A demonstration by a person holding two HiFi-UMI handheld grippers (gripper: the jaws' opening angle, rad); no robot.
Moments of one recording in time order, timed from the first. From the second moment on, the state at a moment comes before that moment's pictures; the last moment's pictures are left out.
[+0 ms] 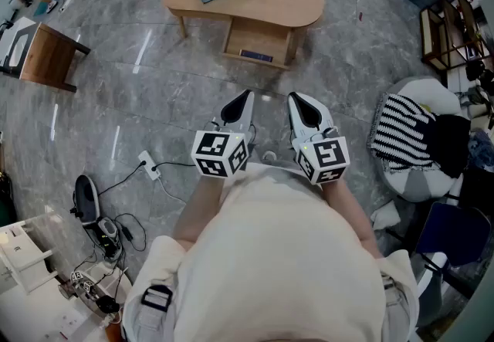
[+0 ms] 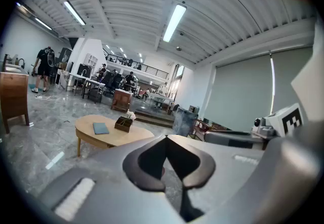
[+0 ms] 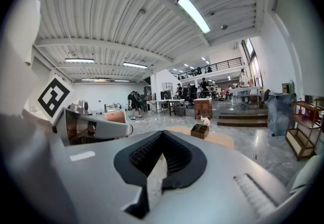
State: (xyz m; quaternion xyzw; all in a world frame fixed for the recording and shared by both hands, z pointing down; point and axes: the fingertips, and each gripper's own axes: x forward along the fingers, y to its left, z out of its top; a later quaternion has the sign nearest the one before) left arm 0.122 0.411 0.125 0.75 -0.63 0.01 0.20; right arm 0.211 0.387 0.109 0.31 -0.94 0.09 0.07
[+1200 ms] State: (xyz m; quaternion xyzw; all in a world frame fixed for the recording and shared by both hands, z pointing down) left arm 0.054 0.353 0.152 0.73 -0.64 0.02 0.23; right arm 0.165 0.336 0.129 0.30 -0.94 0.14 0.08
